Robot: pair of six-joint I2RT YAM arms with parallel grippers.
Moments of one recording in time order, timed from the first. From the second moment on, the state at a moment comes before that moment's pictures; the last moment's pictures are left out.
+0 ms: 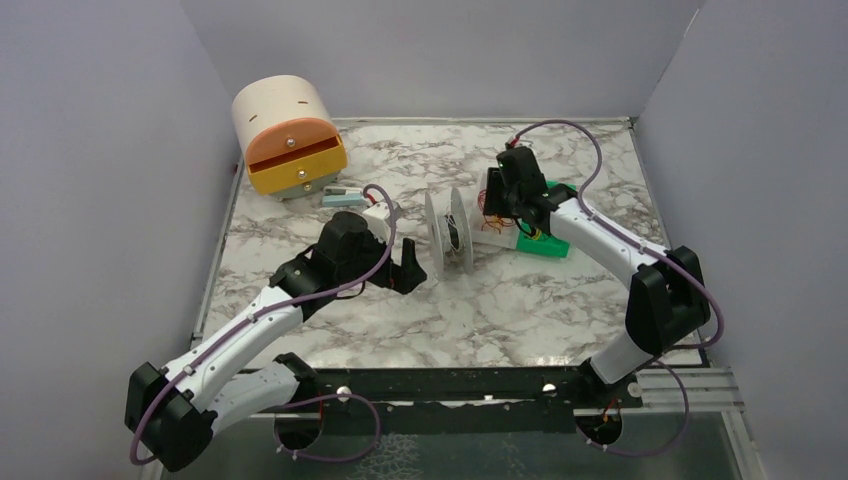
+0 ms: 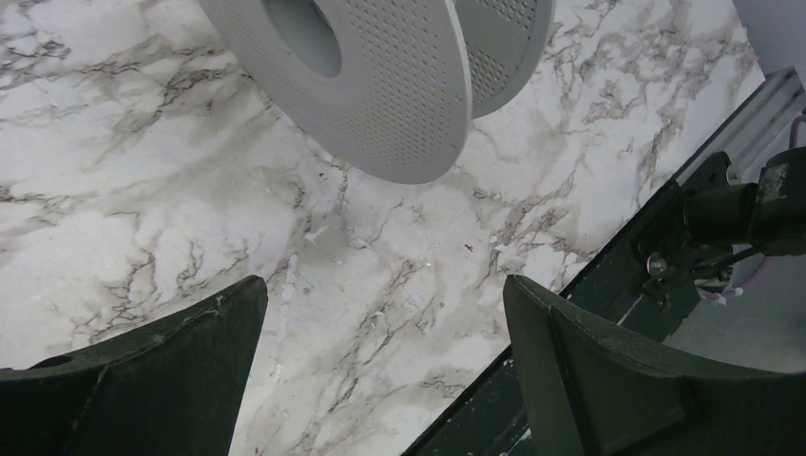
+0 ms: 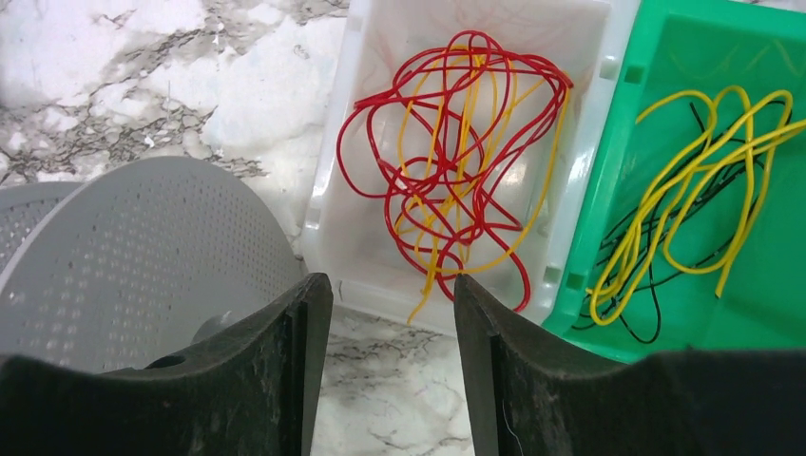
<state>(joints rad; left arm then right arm) -0.64 0.96 0.76 -0.36 0.24 -0.35 0.50 1.58 1.20 -0.39 0.25 0.43</state>
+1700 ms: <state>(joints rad) -0.69 0.99 0.74 -0.34 0.26 -0.37 0.42 1.51 1.40 -0.28 0.23 0.36</state>
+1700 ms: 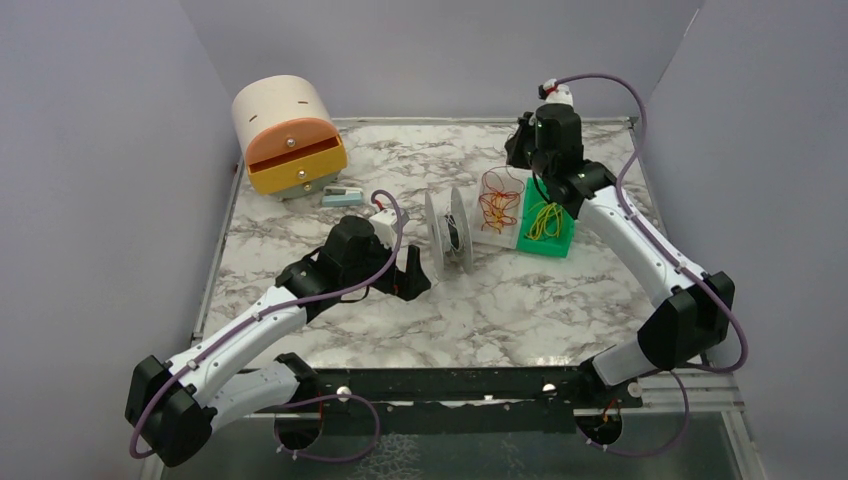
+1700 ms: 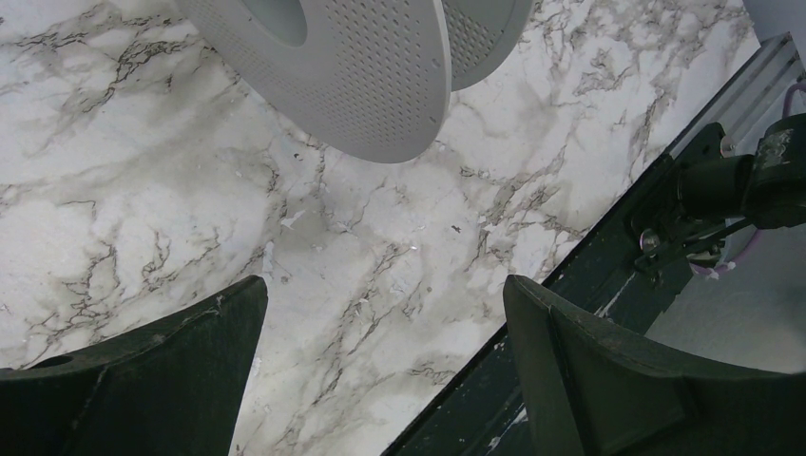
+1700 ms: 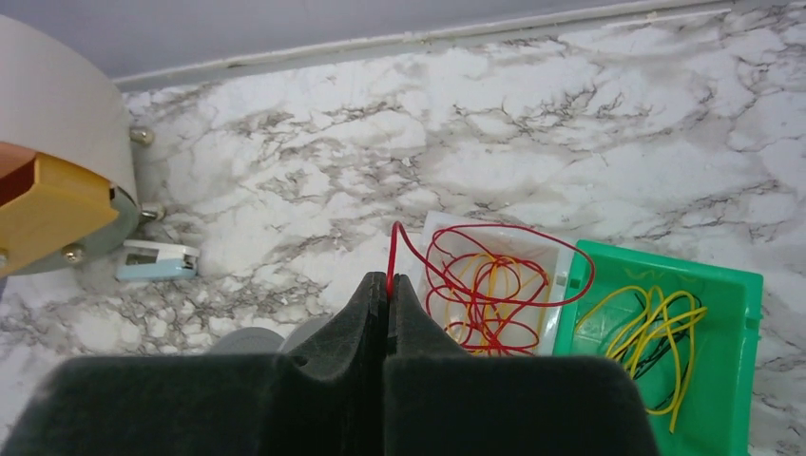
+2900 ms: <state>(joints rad) -0.69 0.92 0.74 -0.35 0.25 -0.37 0.42 1.23 1.94 -0.29 0.19 0.43</state>
